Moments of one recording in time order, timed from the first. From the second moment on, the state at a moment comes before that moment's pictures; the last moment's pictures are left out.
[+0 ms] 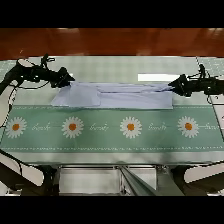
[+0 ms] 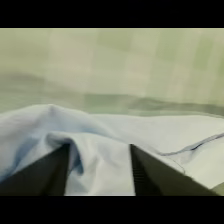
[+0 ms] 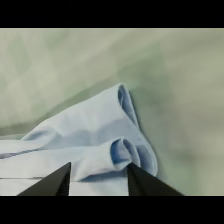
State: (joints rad) left arm 0.15 -1.86 1.50 0.76 -1.10 -1.37; right arm -0.41 -1.74 1.25 -0.65 1.07 1.23
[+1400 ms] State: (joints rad) left arm 0.19 -1.18 0.81 0.77 -1.00 -1.21; right arm -0.48 -1.64 0.94 -0.48 1.04 1.12
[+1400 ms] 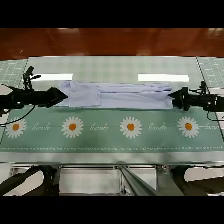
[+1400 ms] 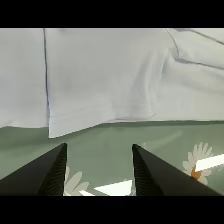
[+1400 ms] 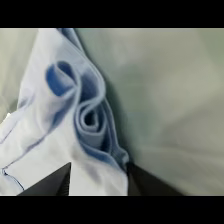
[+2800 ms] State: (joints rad) left arm -0.47 -1.70 1.46 0.61 -0.86 -1.19; right arm -0.45 -0.97 1.12 -0.88 1.37 1.30
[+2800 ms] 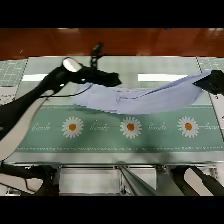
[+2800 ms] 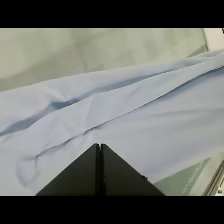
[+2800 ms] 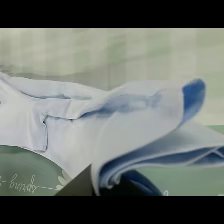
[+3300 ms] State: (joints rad) left arm -0.80 -2.14 1.96 0.70 -1.11 -1.45; right arm -0.45 -0.88 1.12 -0.82 1.41 1.32
